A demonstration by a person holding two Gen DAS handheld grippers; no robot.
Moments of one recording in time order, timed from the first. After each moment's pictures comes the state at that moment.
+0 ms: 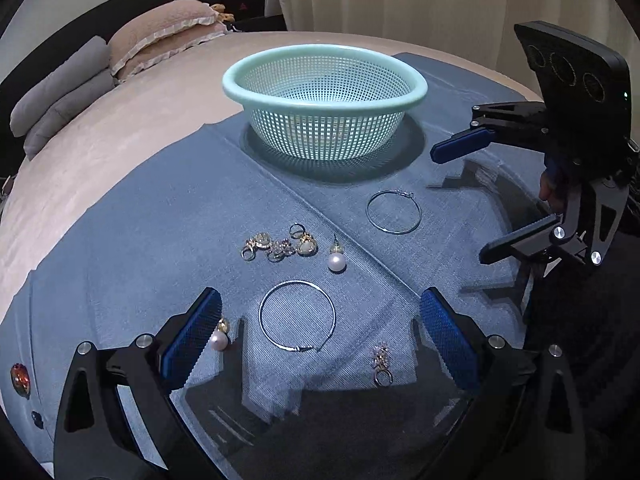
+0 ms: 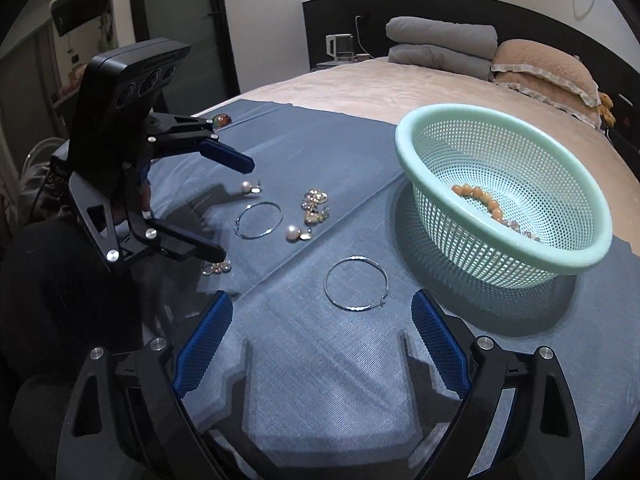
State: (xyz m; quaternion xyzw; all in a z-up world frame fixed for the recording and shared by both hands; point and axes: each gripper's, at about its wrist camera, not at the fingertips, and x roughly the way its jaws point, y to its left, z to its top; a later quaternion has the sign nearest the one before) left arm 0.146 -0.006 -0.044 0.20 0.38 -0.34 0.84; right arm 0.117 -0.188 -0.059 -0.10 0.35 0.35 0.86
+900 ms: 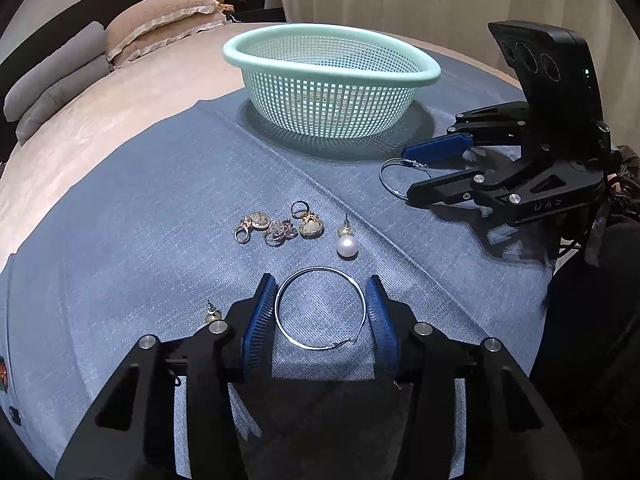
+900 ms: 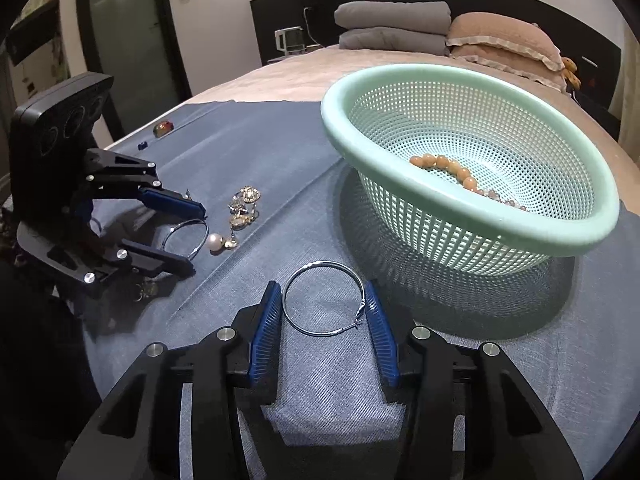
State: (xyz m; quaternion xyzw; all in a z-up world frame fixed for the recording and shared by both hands) left arm 0.158 -0.003 -0.069 0.17 0.41 -0.34 0.83; right arm 0.142 -0.195 -0.079 -0.06 0.38 0.29 0.88
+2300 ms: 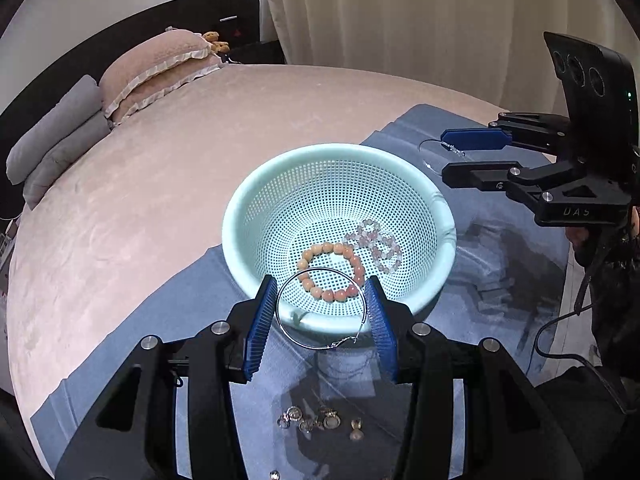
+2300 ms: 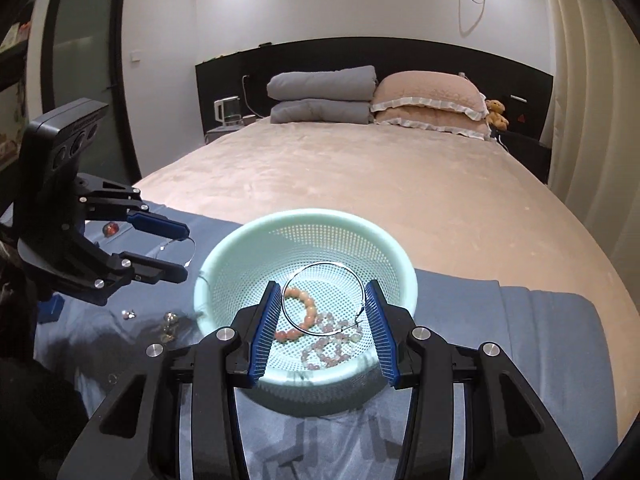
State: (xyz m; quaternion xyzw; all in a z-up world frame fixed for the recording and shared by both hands) left arm 0.228 -0.083 0.038 0.20 0.36 -0.34 0.84; right arm 0.183 -0.287 0.027 -0.03 0.28 0.19 0.94
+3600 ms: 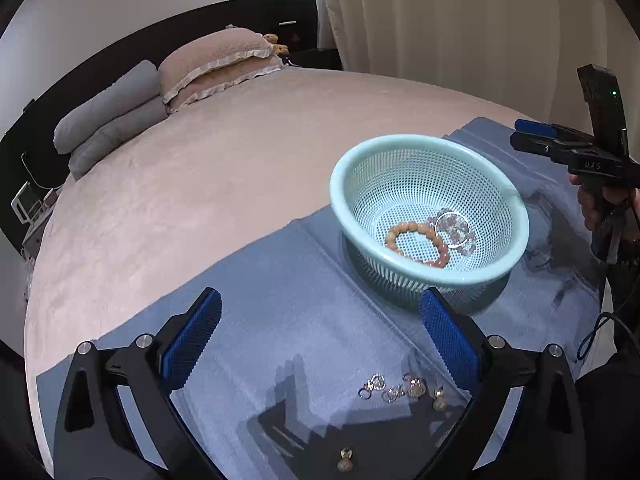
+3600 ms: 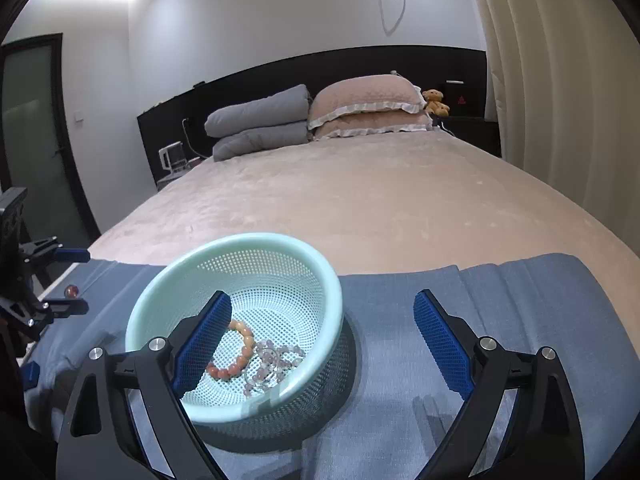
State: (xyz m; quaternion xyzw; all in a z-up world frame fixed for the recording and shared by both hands) left arm 0.229 -0.001 0.027 0.18 0.34 -0.26 0.89; right arm 0.193 -0.332 0.017 0.05 0.25 0.10 0.96
